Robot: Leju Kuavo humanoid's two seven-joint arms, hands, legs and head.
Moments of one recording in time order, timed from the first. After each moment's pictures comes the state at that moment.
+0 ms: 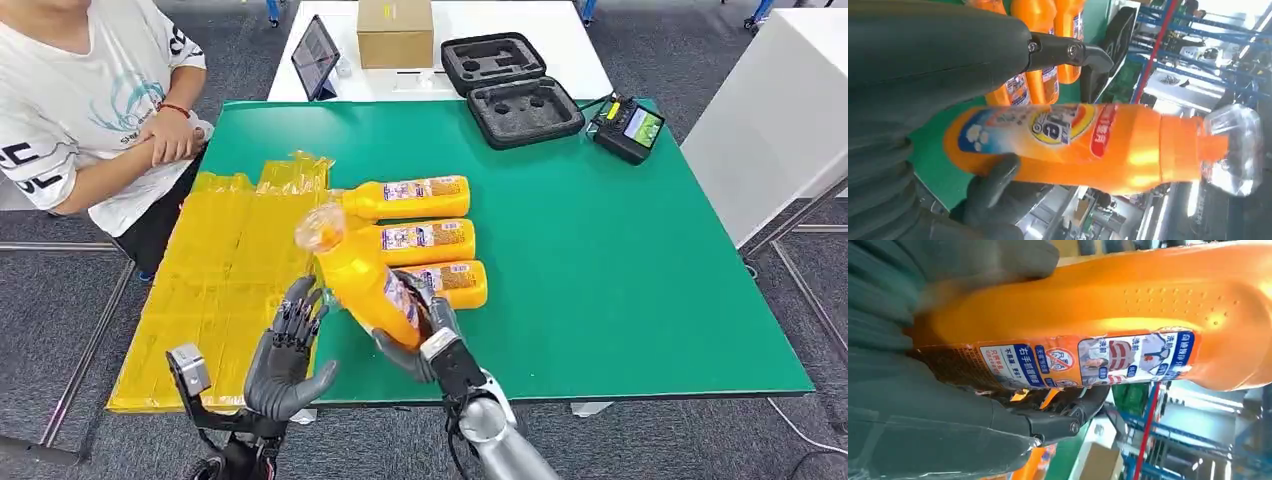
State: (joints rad) left arm 0.10 -0.16 -0.19 -1.54 0.42 -0.19 -0.49; right arm -0.23 0.20 0.33 -1.03 0.15 -0.27 -0.70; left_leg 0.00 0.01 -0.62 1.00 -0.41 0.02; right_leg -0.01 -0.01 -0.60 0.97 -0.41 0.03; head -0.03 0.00
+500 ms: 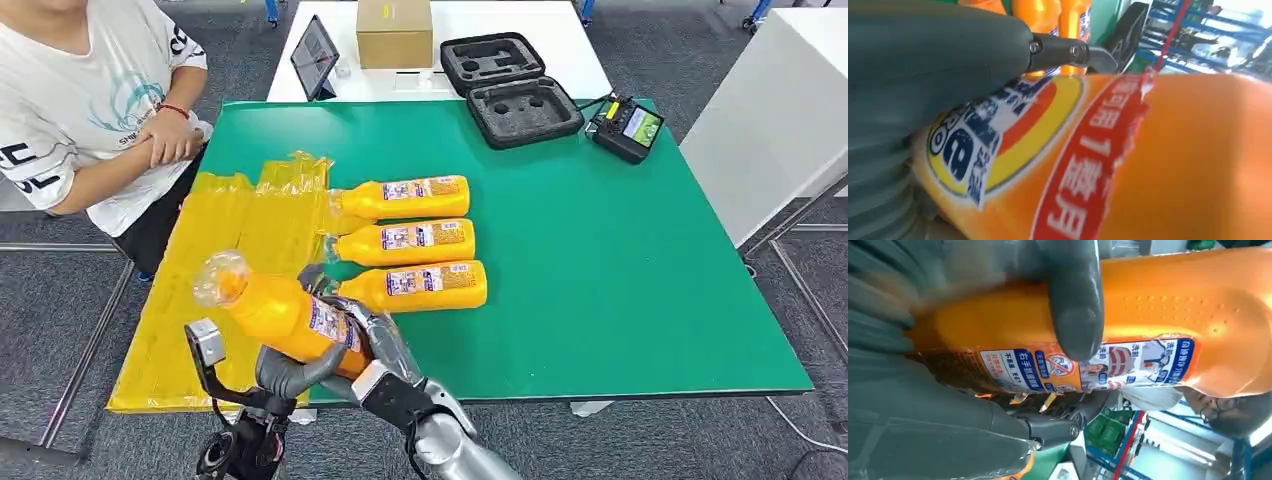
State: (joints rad) left arm -0.01 -0.16 -0.20 -1.41 0.48 -0.17 -0.47; right arm -0.27 0.26 0.52 -0.99 0.25 -0.27 -0.69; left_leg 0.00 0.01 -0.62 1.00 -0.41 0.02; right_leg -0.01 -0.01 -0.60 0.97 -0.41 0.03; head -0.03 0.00
